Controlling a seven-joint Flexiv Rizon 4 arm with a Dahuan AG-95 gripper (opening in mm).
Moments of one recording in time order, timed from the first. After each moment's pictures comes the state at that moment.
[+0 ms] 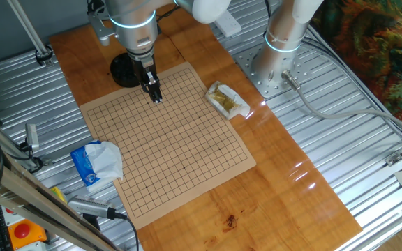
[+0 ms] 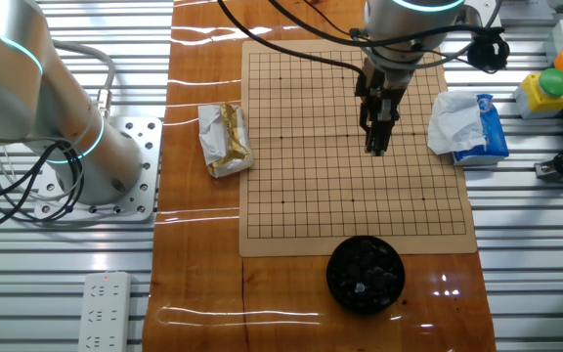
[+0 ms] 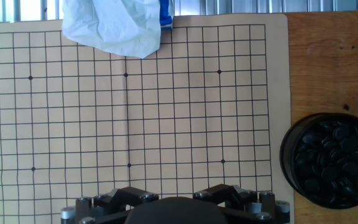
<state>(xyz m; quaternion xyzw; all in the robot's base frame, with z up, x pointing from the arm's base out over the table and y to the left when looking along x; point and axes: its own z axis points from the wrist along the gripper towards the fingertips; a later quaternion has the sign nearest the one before) 0.500 0.000 0.170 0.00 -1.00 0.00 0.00</state>
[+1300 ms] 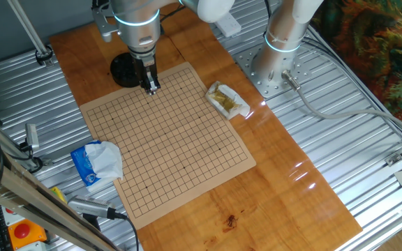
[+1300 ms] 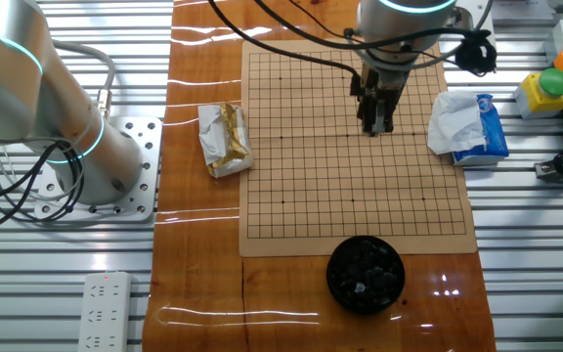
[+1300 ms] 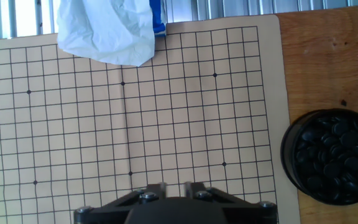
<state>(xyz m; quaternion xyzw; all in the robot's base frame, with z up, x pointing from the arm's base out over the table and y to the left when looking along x) 0.499 0.000 0.172 -0.03 -1.00 0.00 -0.02</state>
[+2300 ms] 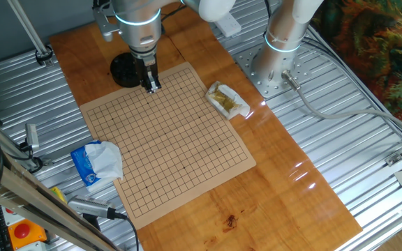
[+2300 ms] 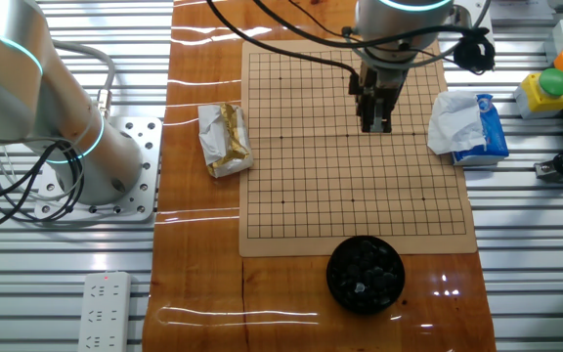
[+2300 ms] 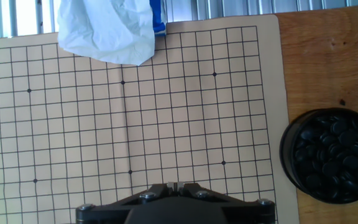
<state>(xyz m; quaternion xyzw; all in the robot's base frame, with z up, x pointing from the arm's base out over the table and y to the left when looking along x) 0.499 0.000 0.171 -0.03 -1.00 0.00 -0.02</state>
